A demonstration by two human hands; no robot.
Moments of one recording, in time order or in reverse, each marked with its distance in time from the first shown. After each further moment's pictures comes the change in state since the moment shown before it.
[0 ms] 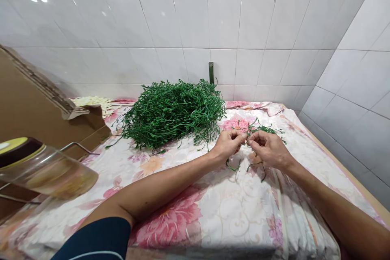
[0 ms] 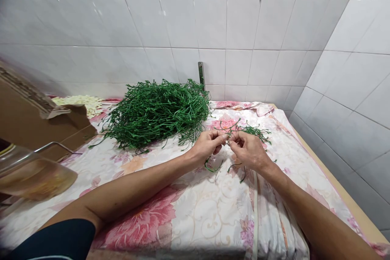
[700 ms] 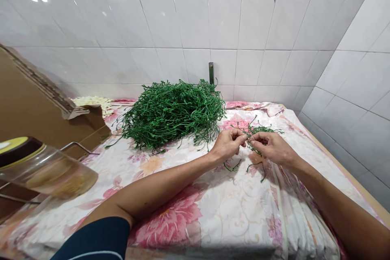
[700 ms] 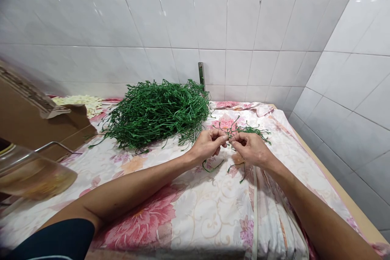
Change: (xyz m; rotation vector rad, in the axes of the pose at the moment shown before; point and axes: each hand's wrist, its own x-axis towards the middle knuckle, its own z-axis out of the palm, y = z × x) left_hand 0.002 0.001 -0.004 0.211 -0.018 0.055; right_hand 0.005 -0.004 -0.017 -0.102 -0.121 -0.031
